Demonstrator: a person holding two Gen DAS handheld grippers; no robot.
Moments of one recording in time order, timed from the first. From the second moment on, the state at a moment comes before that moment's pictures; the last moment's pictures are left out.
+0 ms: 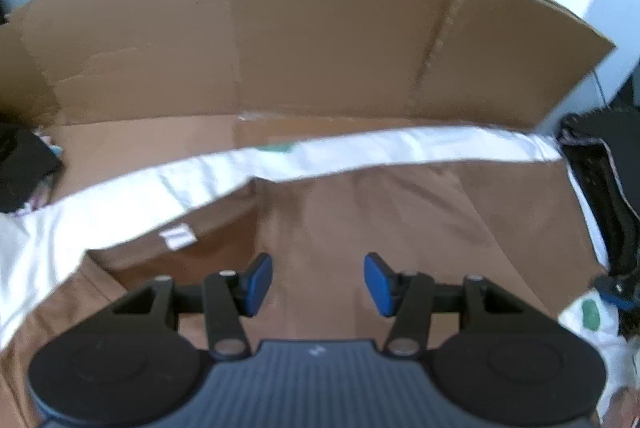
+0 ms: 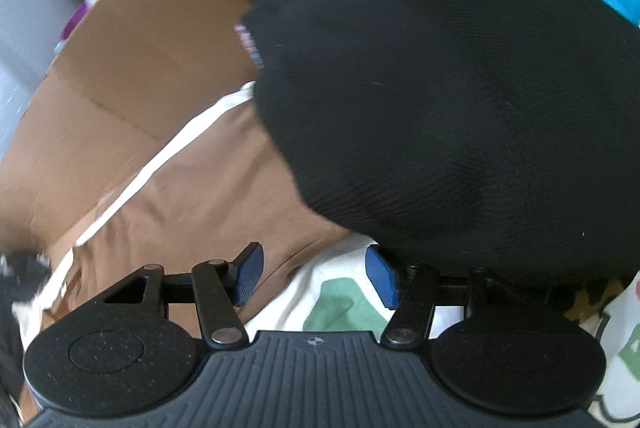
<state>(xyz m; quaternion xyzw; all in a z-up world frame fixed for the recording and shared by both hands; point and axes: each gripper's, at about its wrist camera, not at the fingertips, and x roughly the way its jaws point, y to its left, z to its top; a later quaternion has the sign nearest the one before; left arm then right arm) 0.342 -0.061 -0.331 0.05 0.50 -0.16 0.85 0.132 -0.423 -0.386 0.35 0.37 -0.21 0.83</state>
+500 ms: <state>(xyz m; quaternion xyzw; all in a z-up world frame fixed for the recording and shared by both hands) 0.320 -0.088 -0.347 0.07 0.50 -0.20 0.84 0.165 -0.435 -0.399 0.39 0.37 -0.24 0.81</state>
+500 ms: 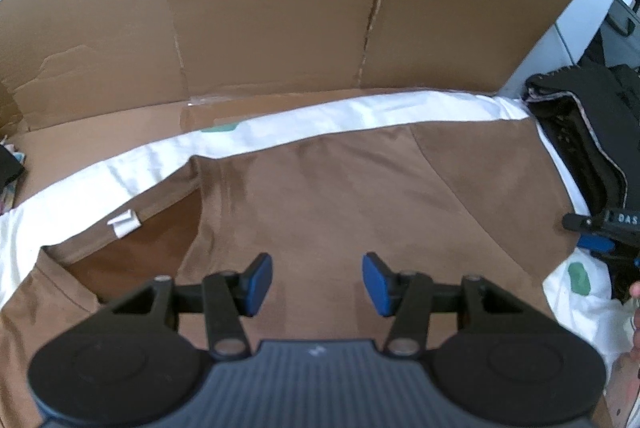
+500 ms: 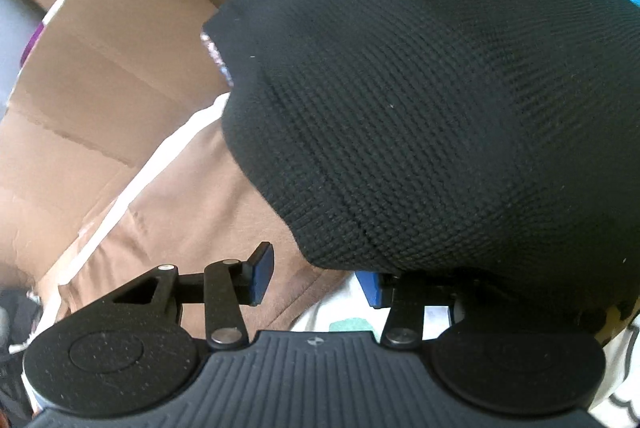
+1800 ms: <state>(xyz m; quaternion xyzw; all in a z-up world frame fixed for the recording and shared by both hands) 0.271 -0.207 -0.388 0.12 0.52 -0.44 0.73 0.200 -0.427 -0.357 0.36 0.31 -0.10 0.87</state>
